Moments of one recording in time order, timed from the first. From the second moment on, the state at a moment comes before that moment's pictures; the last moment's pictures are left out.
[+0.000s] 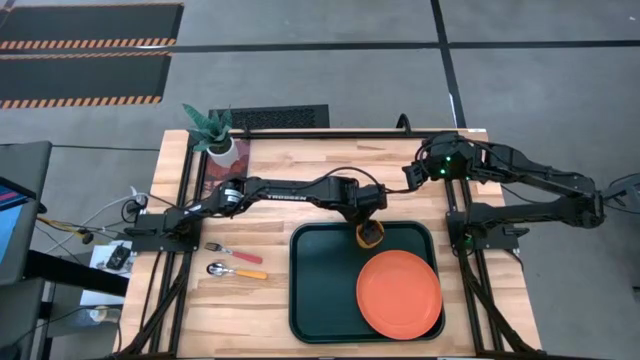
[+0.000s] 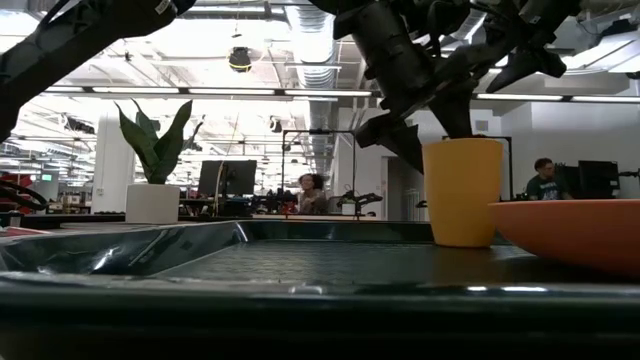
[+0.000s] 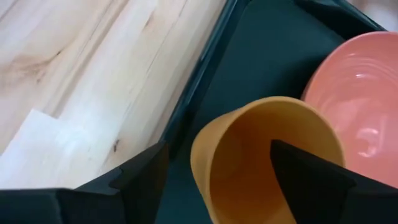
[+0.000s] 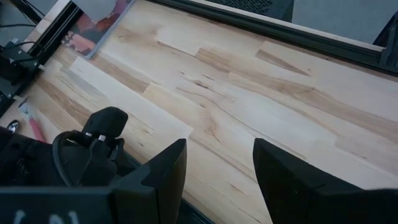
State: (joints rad) left arm 0.02 2.42 2.30 -0.92 0.03 -0.50; right arm -0.32 0.87 0.99 -0.89 0.23 0.67
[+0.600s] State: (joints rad) left arm 0.06 2.42 2.33 -0.90 0.12 -0.49; right arm -0.32 0.86 0.99 -0.89 0.23 0.66
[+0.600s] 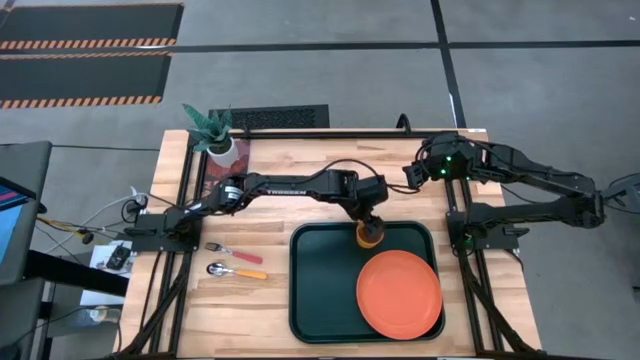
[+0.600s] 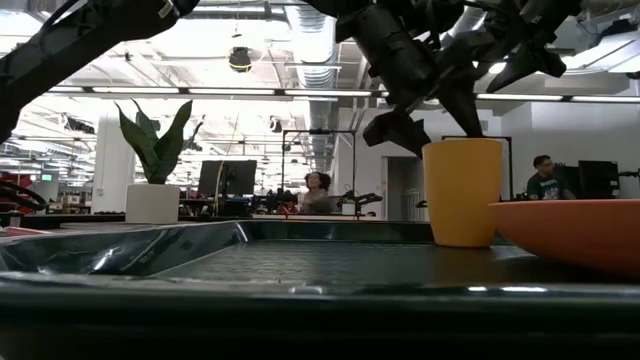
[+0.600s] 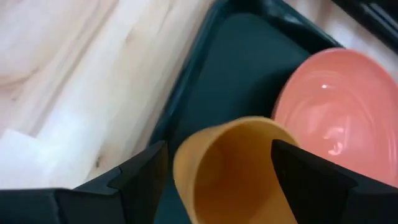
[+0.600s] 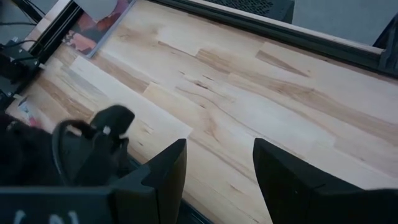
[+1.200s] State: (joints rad) left arm 0.07 2.14 2.35 -1.25 0.07 -0.50; right arm -0.29 0.90 0.99 -0.97 0.11 0.62
